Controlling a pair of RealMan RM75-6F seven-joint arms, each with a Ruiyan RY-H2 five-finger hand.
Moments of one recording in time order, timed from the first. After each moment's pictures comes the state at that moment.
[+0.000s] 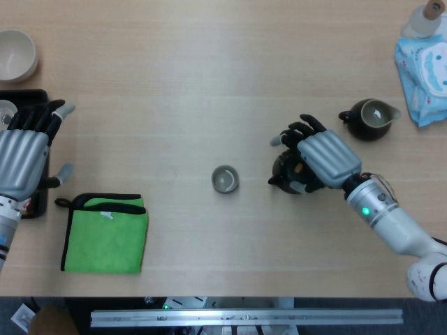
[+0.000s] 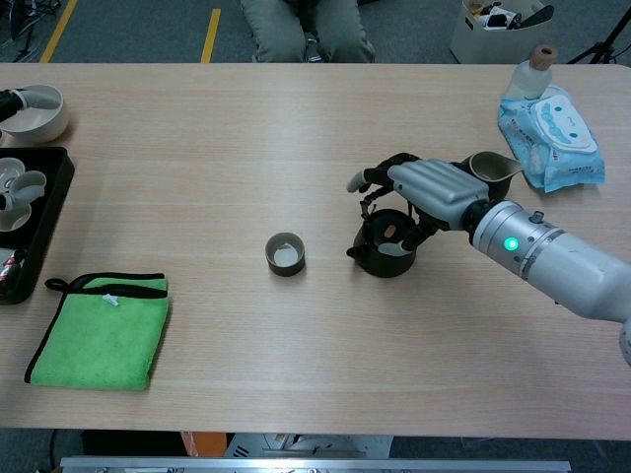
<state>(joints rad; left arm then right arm) -0.33 -1.12 -0.05 -1.82 1.33 1.21 0.22 0.64 -1.58 0.07 -1.57 -1.20 0.89 -0.29</state>
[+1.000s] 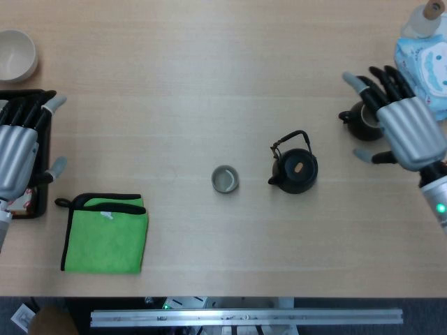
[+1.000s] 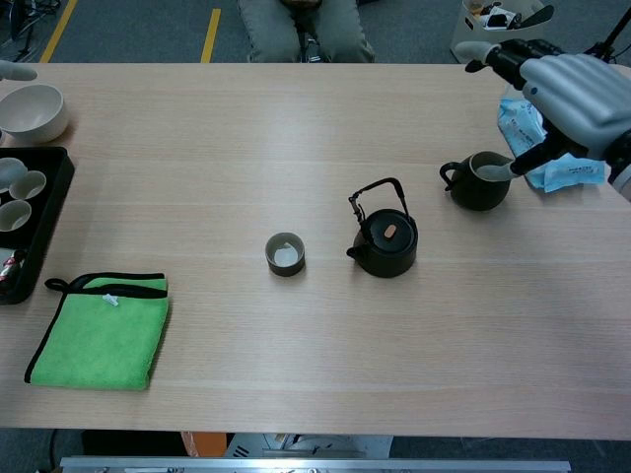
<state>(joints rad) -0.30 -1.09 -0.06 -1.83 1.39 1.29 0.18 0.49 -1.28 0.07 -1.80 -1.31 1.23 -0.33</state>
